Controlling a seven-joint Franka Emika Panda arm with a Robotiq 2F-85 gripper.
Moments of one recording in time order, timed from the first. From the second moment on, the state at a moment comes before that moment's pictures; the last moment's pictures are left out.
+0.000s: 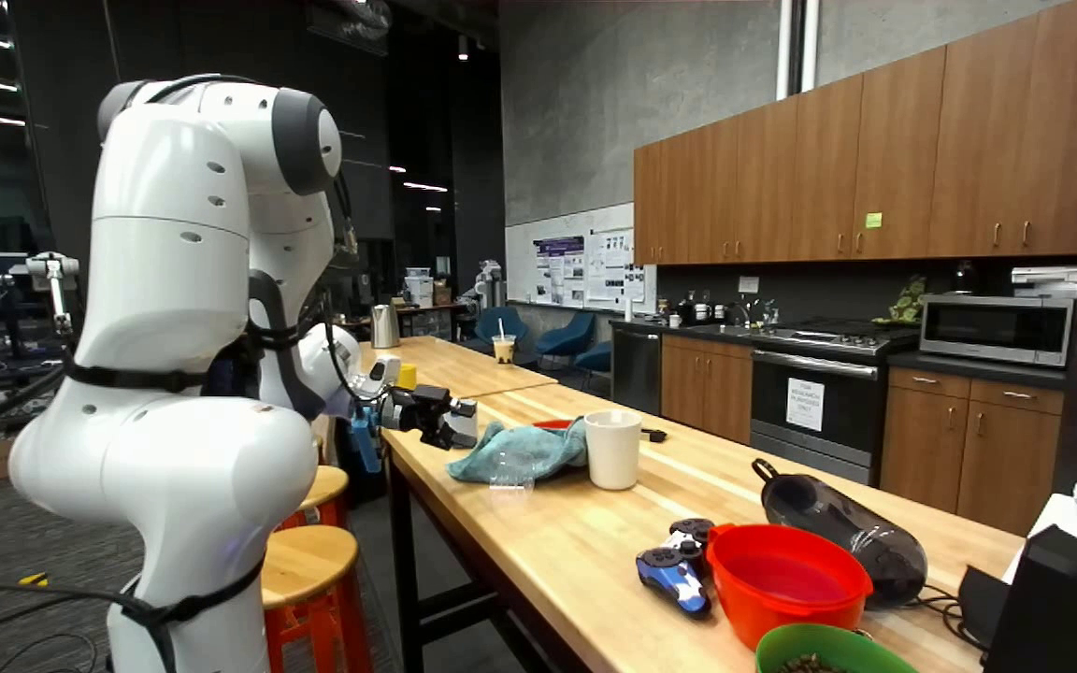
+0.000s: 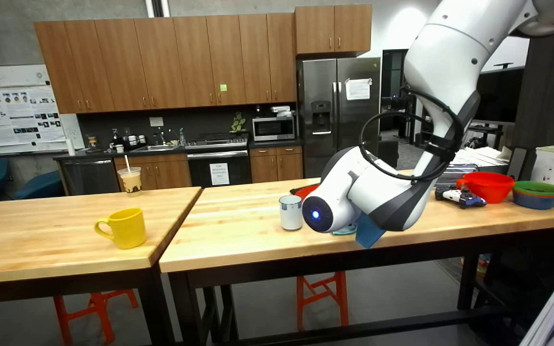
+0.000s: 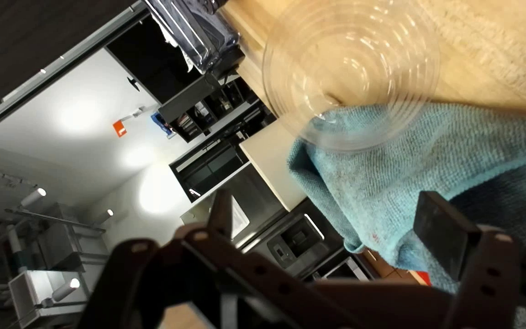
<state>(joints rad) 0.32 0.17 0.31 -2.38 -1.24 1.58 1.64</state>
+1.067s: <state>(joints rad) 0.32 0.22 0.33 -2.35 -1.10 1.61 1.76</state>
